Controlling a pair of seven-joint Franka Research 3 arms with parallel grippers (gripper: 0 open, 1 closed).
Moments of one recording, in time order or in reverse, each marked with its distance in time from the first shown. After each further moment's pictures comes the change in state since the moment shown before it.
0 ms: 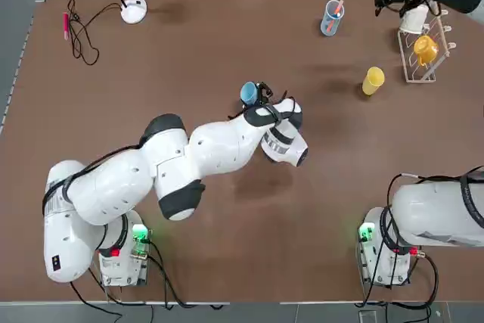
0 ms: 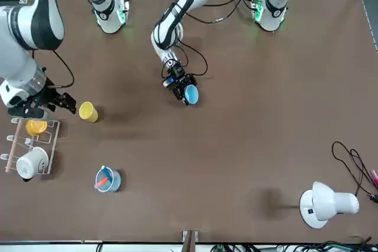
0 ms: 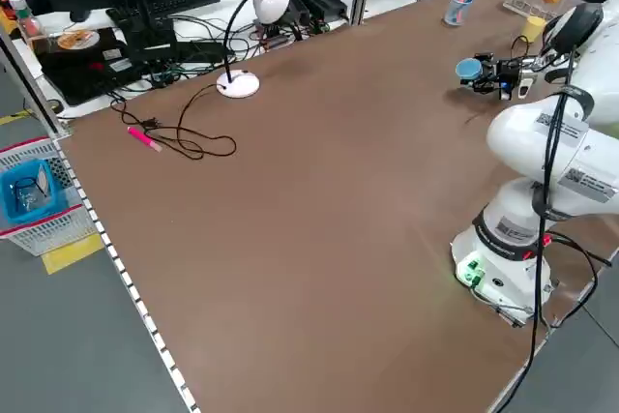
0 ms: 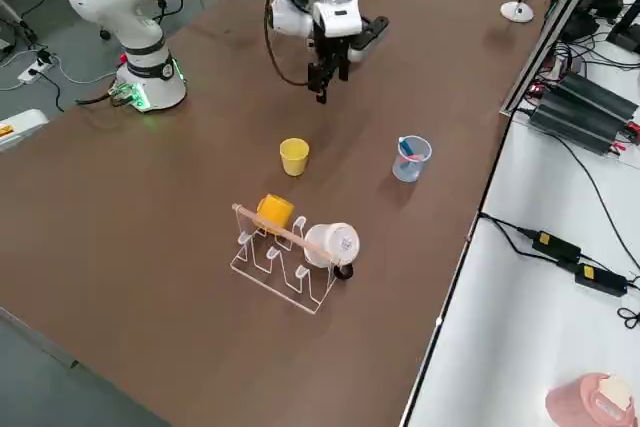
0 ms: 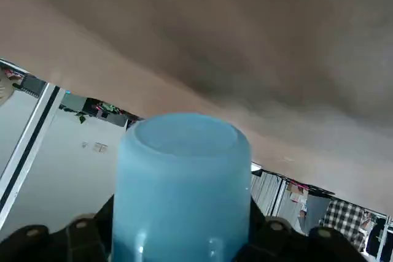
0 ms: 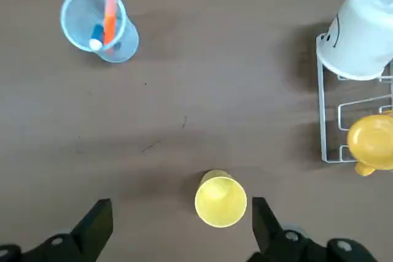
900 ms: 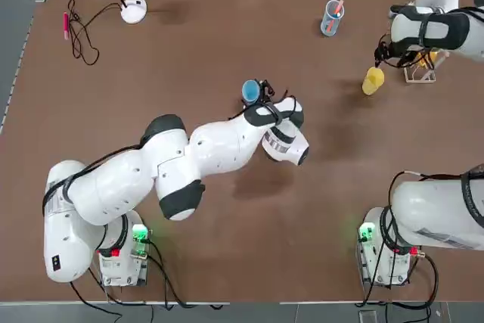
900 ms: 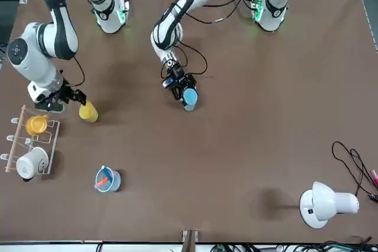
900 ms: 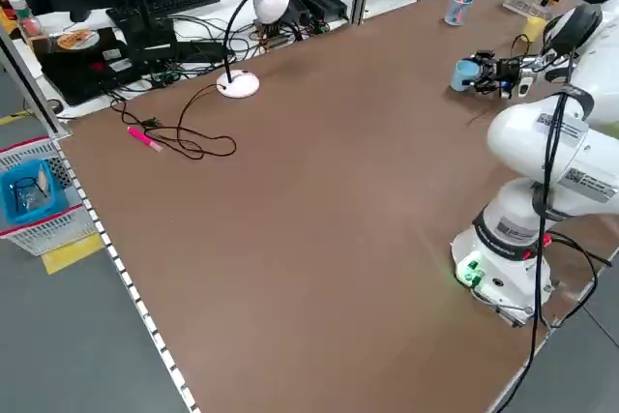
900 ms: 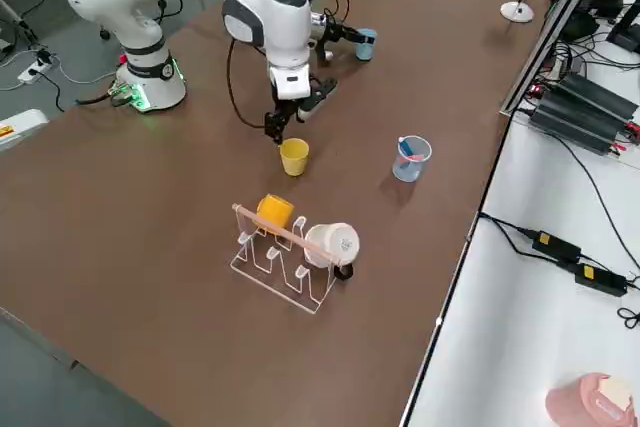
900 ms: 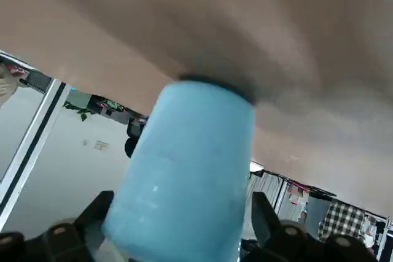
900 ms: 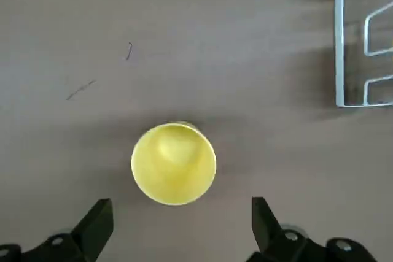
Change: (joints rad) left arm 0.000 -0.003 0.003 0.026 0.002 -0.003 0.000; right arm -0.082 0.006 -0.006 -0.313 0.000 0.228 -0.067
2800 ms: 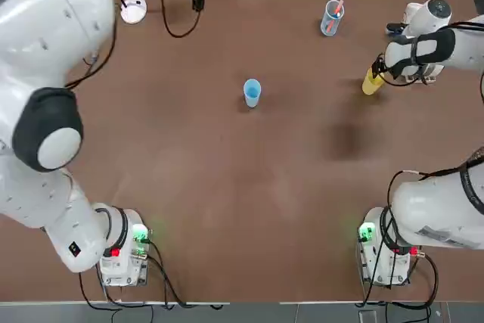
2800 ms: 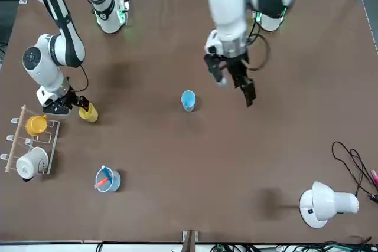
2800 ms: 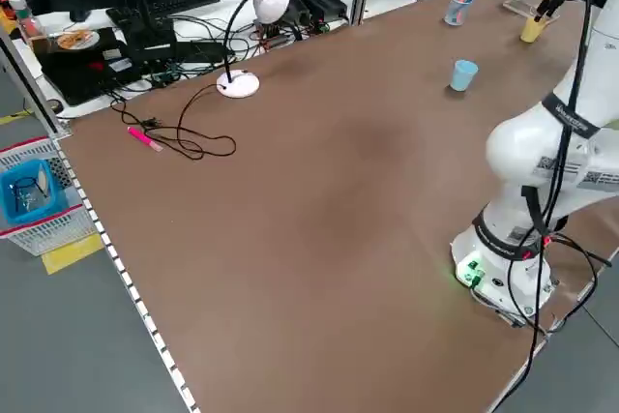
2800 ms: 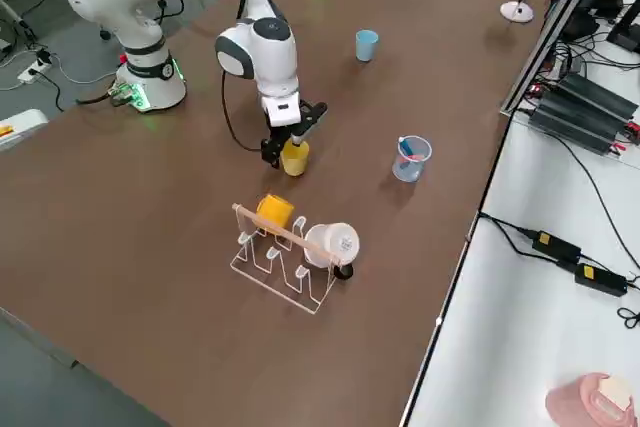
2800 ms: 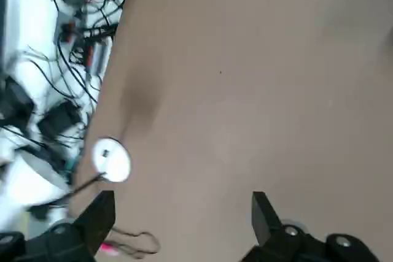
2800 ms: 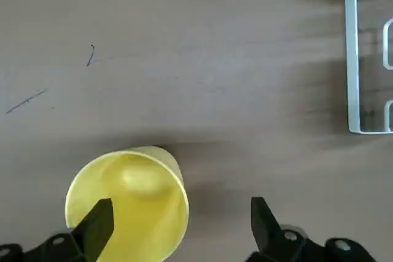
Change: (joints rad) left arm 0.581 -0.955 0.012 -0.416 -0.711 0.275 -0.077; right arm 0.023 0.136 -0.071 -0.082 -0.058 0.311 -0.025
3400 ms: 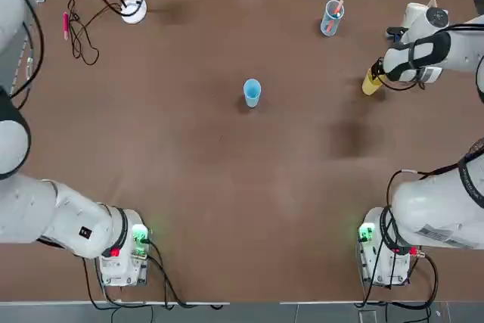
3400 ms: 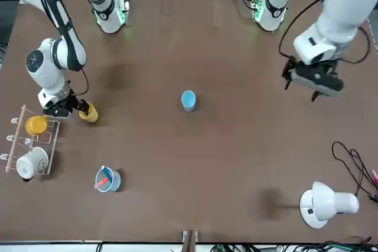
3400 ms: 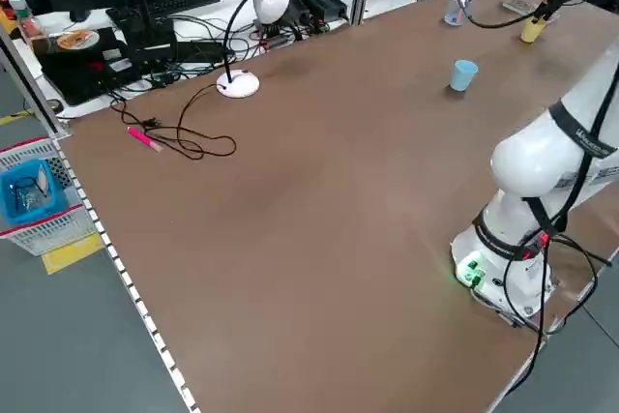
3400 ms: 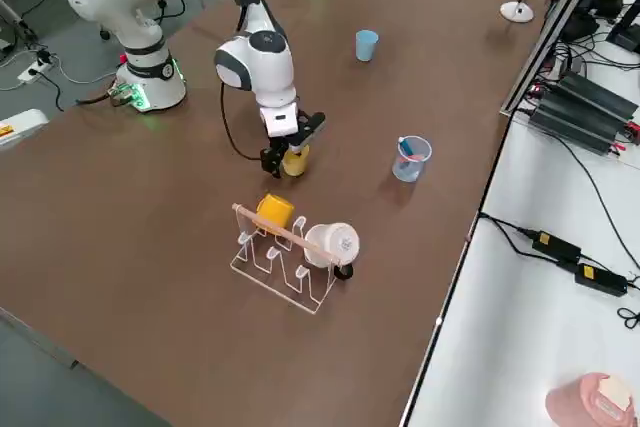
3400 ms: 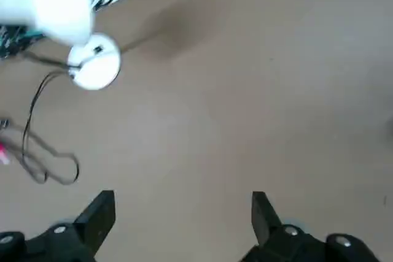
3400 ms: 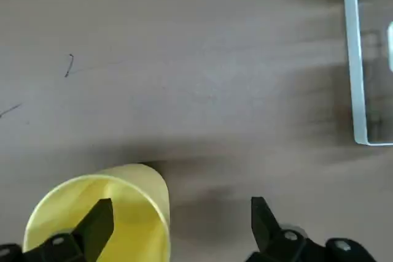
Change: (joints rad) left arm 0.373 -0.244 0.000 -0.171 -0.241 -0.003 -0.173; right arm 0.000 0.071 -0.021 0.000 0.000 0.106 0.000
